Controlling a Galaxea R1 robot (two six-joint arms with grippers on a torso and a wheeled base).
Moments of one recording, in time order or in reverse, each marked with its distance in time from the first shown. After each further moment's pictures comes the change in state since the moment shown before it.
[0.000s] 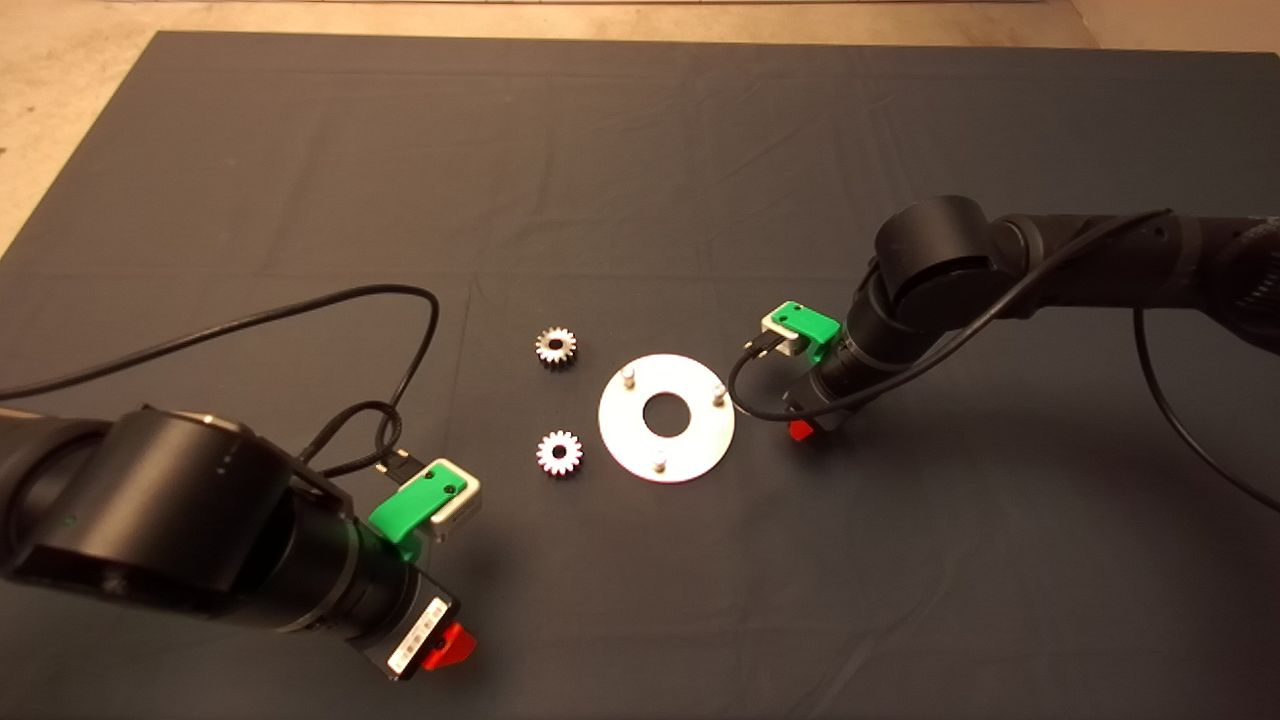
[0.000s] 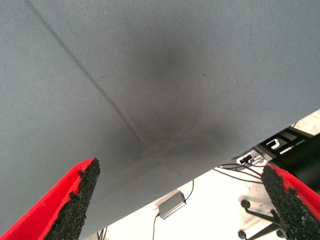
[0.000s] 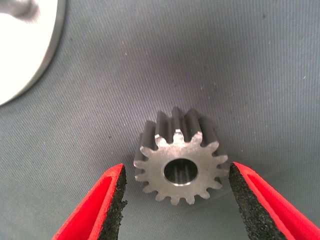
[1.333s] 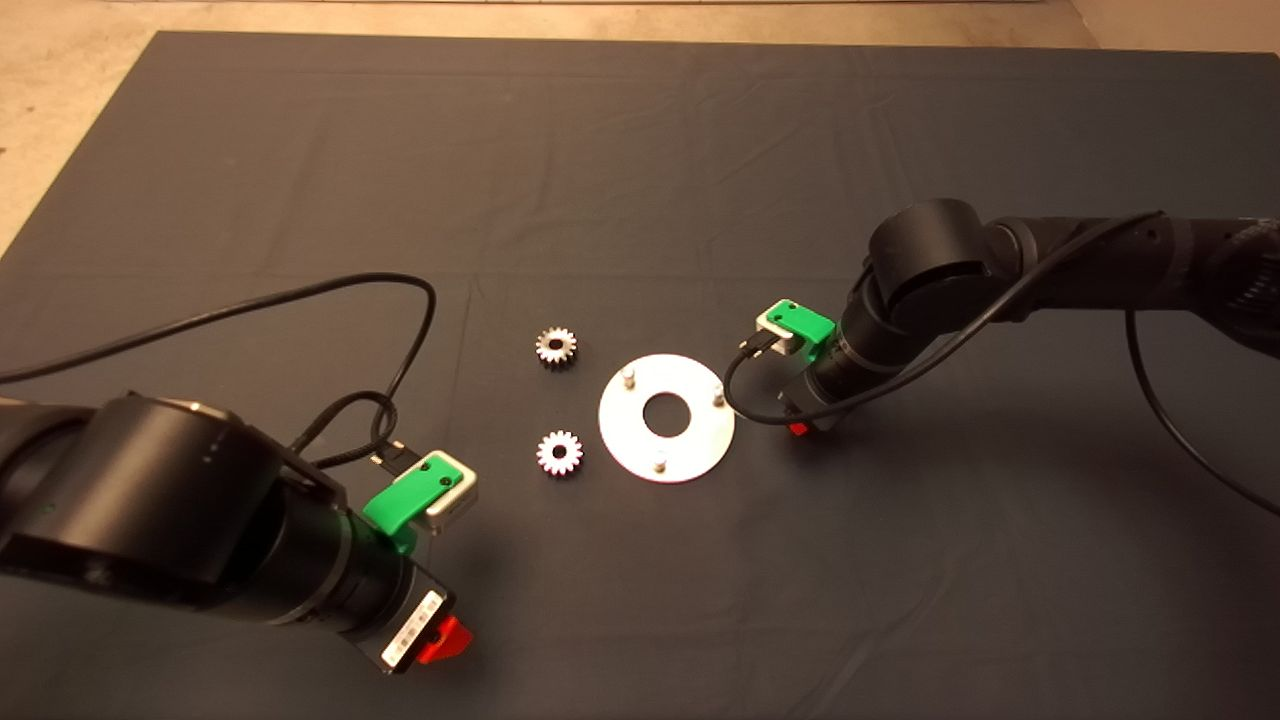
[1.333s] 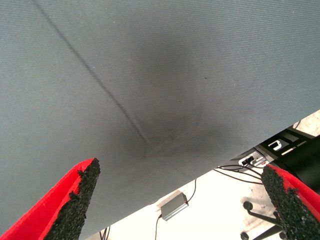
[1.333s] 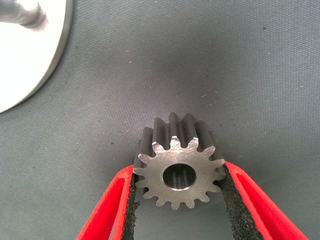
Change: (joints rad) left arm -0.030 -0.003 0.005 -0.017 0.000 0.000; right arm -0.004 0.011 0.006 -0.017 -0.007 0.000
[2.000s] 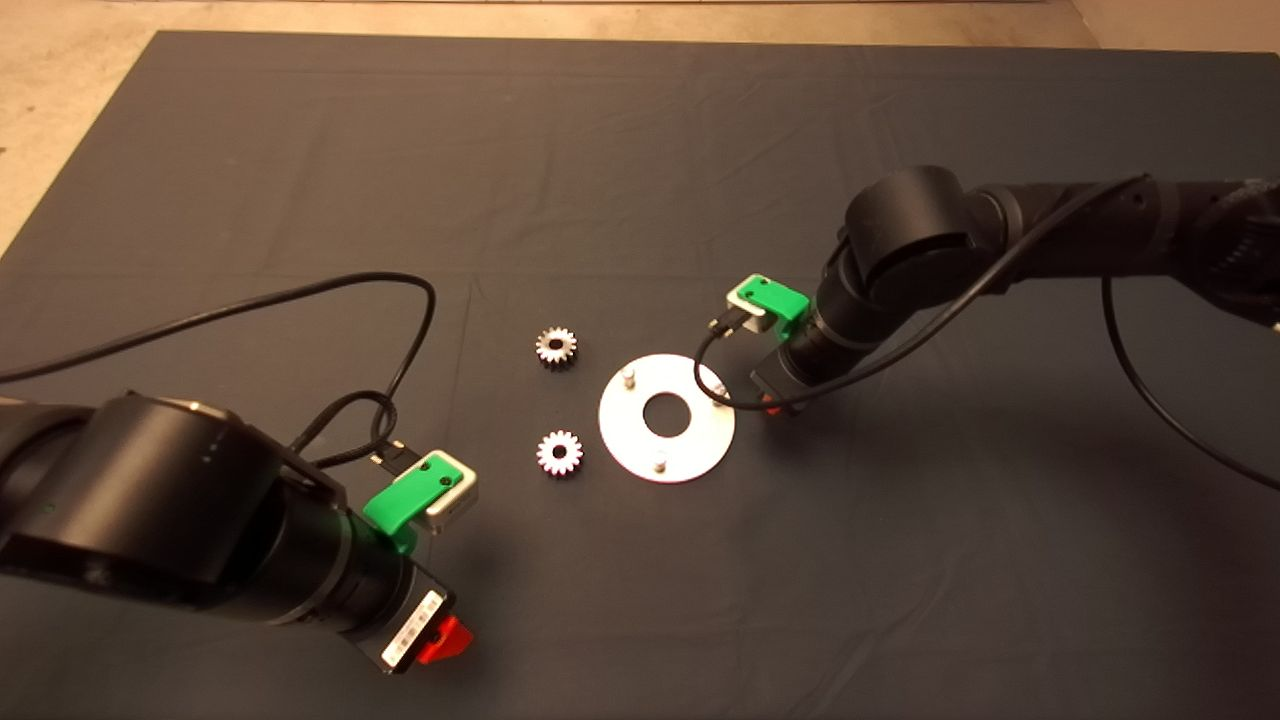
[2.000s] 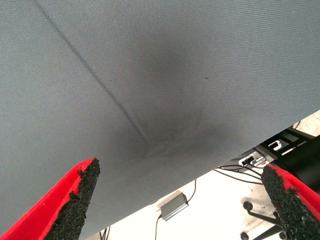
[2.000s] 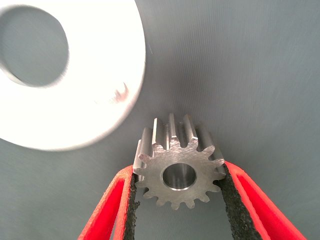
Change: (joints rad) left arm 0.000 0.000 0.000 0.000 0.000 0.000; right arm 0.090 0.085 -0.003 0.013 0.004 0.001
